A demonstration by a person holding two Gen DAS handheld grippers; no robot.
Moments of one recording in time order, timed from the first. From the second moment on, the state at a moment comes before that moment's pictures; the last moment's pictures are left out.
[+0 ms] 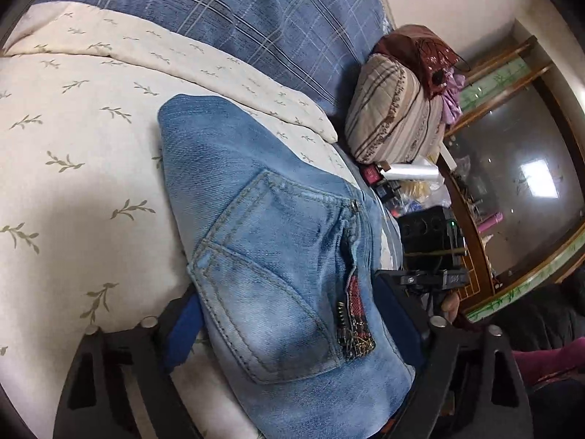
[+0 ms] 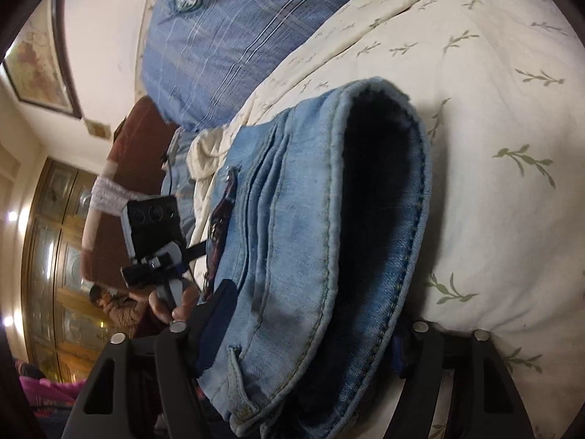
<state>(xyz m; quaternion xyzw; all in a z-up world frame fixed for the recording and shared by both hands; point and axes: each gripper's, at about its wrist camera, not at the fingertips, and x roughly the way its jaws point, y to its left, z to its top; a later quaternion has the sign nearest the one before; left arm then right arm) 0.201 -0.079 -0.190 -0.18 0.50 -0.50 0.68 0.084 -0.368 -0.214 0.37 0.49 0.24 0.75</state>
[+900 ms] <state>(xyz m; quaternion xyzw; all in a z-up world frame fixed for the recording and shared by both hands) 0.166 -0.055 -0.102 -0.09 0.45 -0.39 0.80 0.063 -0.342 -0.144 0.33 0.42 0.22 0.82</state>
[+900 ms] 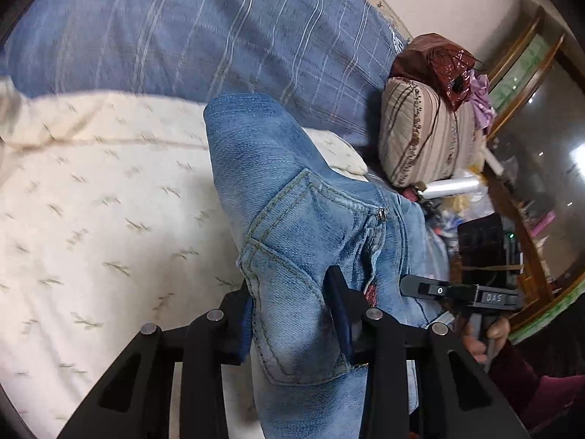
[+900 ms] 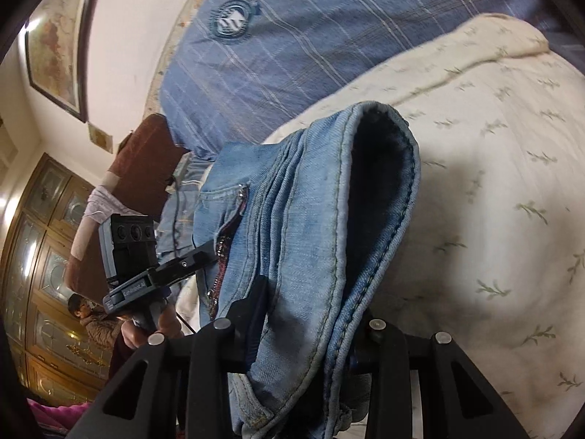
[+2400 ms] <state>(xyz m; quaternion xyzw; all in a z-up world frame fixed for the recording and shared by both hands) 0.212 -0.033 -0.072 0.00 0.44 -0.24 0.87 0.174 -0.278 -0.150 0.37 0.42 0.24 0.79</state>
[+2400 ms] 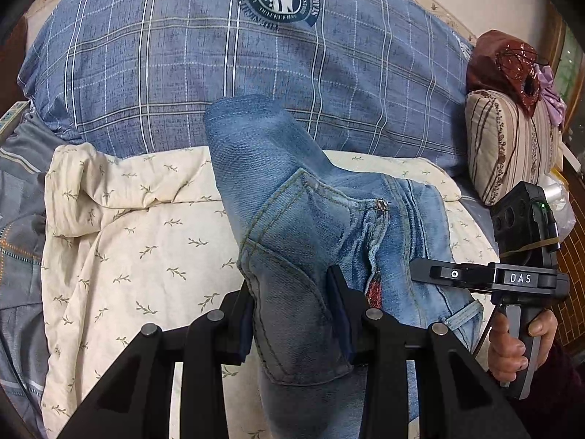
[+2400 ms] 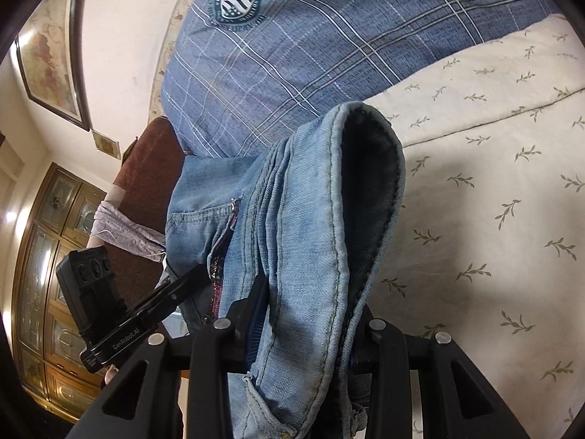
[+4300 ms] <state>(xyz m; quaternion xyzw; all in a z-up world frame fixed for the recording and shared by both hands) 0.193 -0.014 -0.084 0.07 0.41 -0.06 0.91 0.137 -0.223 -0.121 0.12 0.38 0.18 0.90</state>
